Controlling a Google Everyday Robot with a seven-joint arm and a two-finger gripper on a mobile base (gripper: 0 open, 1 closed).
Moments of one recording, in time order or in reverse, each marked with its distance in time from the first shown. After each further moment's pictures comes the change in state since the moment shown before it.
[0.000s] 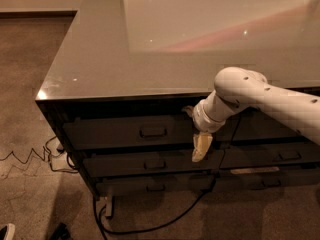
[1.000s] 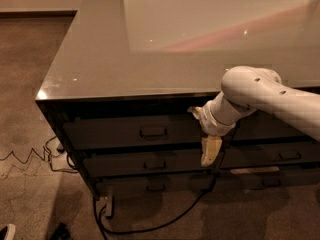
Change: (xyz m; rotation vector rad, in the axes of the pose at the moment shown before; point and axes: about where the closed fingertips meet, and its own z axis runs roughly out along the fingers) arm 0.003 0.028 -0.035 0.017 0.074 -0.045
